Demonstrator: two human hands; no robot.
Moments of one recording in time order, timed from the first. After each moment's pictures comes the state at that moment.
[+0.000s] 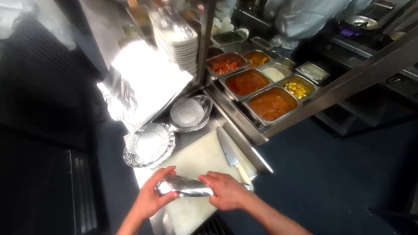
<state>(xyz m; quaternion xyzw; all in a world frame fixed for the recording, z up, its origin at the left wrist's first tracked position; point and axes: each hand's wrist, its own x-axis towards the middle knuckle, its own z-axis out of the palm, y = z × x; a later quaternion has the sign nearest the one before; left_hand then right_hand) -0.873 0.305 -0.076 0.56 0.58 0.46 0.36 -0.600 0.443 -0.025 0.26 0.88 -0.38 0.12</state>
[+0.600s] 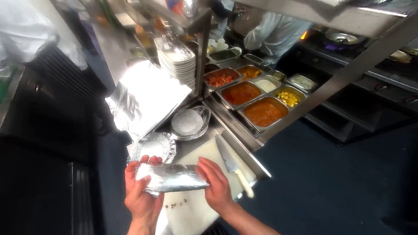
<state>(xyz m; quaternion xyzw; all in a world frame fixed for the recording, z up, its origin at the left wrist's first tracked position) -0.834 0.339 0.001 0.18 0.26 0.89 0.33 -0.643 0.411 -0.038 0.31 0.79 -0.25 -0.47</state>
